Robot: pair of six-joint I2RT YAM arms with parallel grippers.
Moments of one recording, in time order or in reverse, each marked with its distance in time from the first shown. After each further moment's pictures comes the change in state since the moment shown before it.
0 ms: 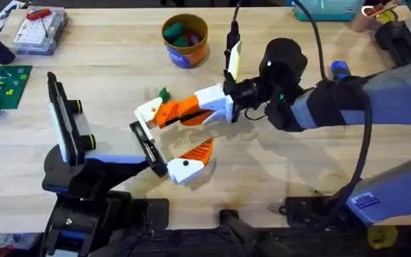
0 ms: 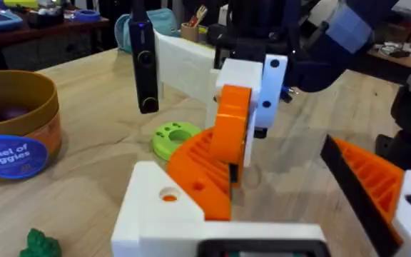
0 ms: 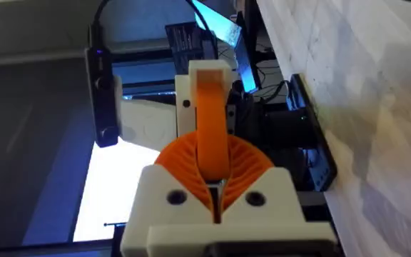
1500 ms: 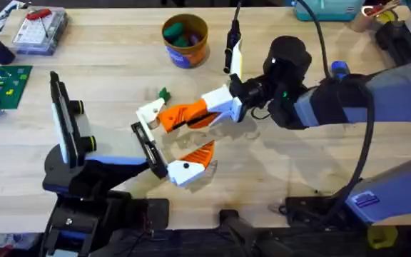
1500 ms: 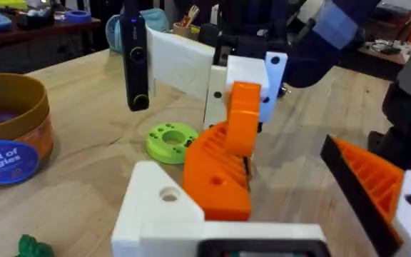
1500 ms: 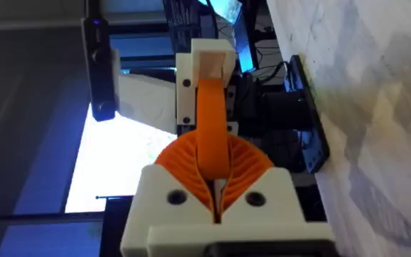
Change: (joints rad) left arm 0.000 0.000 0.000 -0.001 0.024 0.007; right arm -0.035 0.000 -0.001 -0.003 -0.123 -0.057
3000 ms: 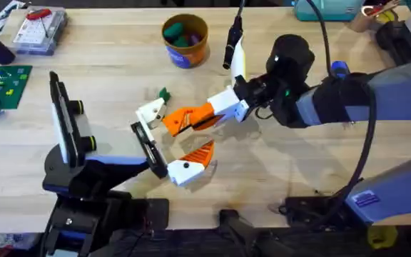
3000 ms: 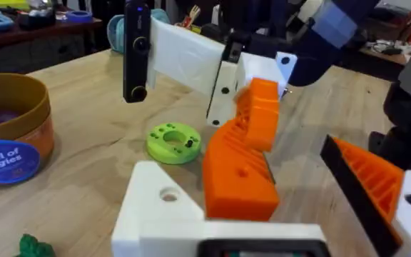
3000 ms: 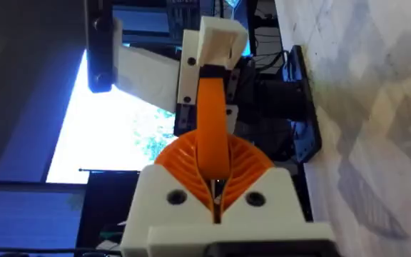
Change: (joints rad) left arm 0.000 0.000 0.000 0.001 -0.005 0.000; right arm -0.023 0.000 0.000 -0.002 -0.087 -0.107
